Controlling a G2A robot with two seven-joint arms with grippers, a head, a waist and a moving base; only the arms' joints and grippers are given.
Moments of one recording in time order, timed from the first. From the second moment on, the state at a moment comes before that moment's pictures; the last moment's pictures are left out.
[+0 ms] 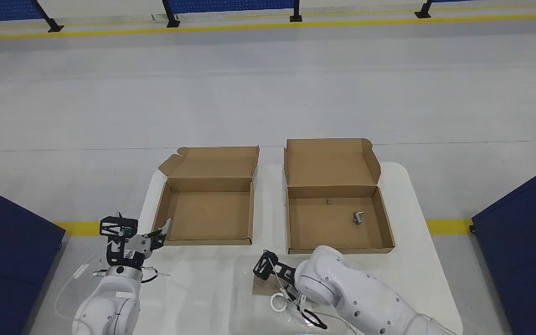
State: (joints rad) left arm 1.73 -1.15 -1.60 -1.80 1.33 0.00 0.00; right arm -1.08 -1.18 0.63 -1.67 -1.05 -0.08 1.34
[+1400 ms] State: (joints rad) left arm 1.73 -1.15 -1.60 -1.80 1.33 0.00 0.00; right arm -1.11 -1.18 0.70 -1.73 -0.98 -0.12 1.37
